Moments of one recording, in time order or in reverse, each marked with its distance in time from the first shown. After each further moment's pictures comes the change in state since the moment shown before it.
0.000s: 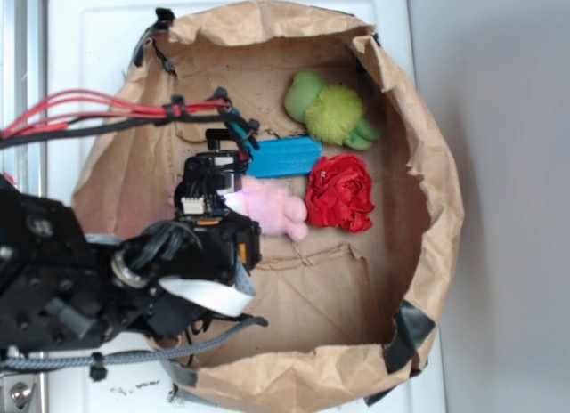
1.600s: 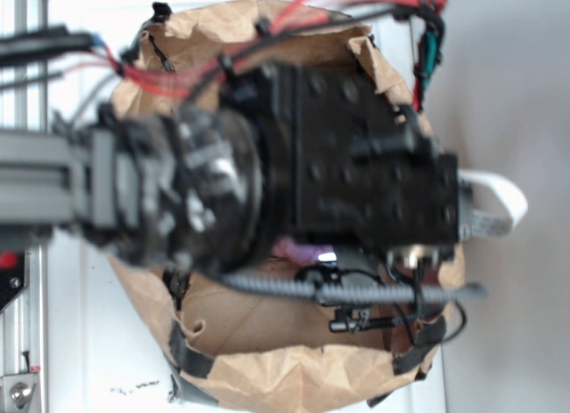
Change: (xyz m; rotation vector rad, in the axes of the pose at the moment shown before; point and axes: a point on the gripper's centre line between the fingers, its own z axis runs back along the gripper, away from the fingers) arm 0.081 0.044 0.014 -0.203 0.295 0.135
